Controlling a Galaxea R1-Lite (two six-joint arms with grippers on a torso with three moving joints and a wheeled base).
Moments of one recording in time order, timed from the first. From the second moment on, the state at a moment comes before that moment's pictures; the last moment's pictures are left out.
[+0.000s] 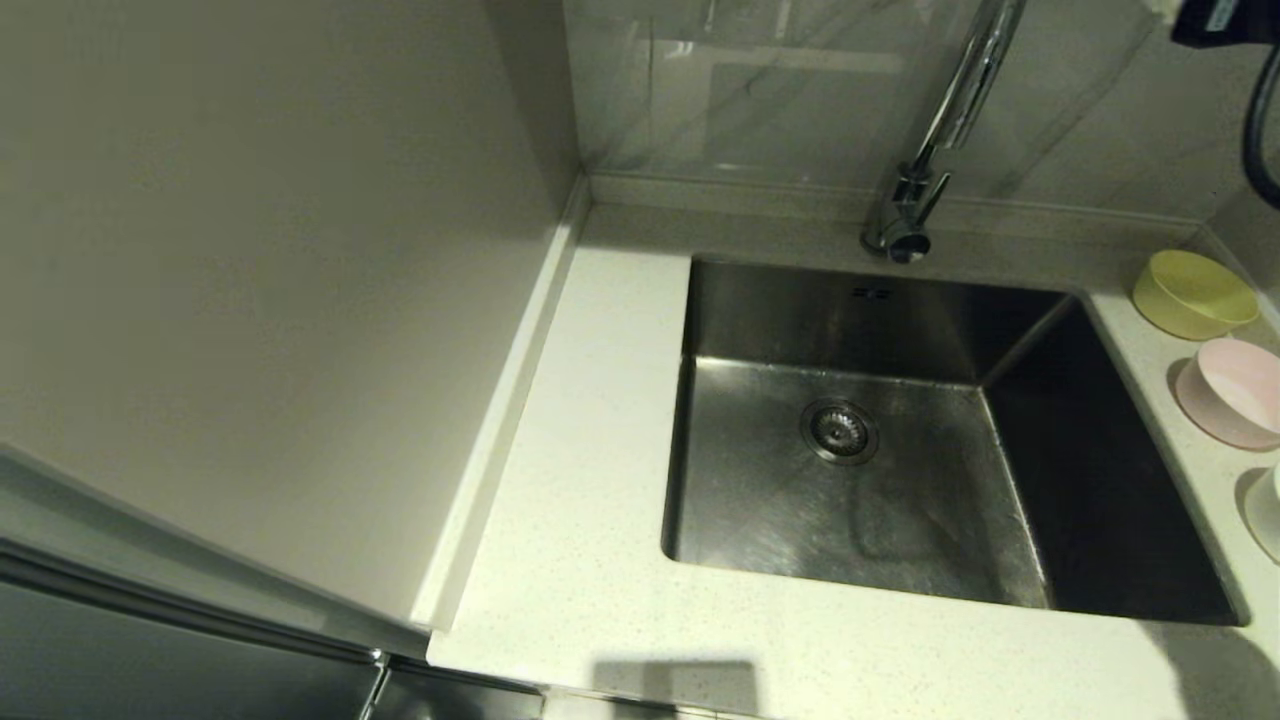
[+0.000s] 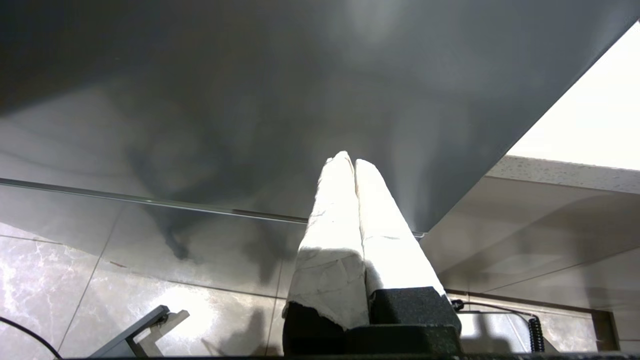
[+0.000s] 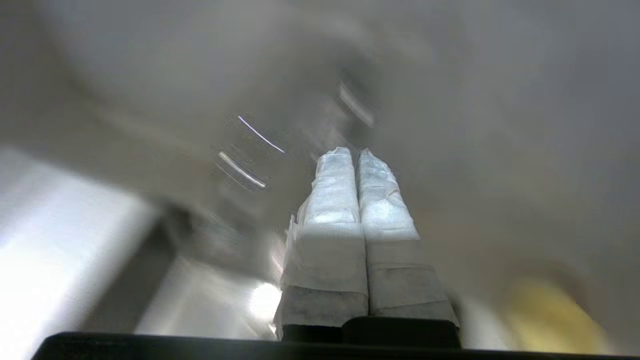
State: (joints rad) left arm 0.00 0.00 0.00 0.00 0.02 -0.02; right arm 0.23 1.48 -1.61 -0.10 -0.17 -0.19
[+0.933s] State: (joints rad) left arm 0.00 0.00 0.00 0.00 0.02 -0.02; right arm -0.04 0.36 -0.07 -0.18 -0.02 -0.02
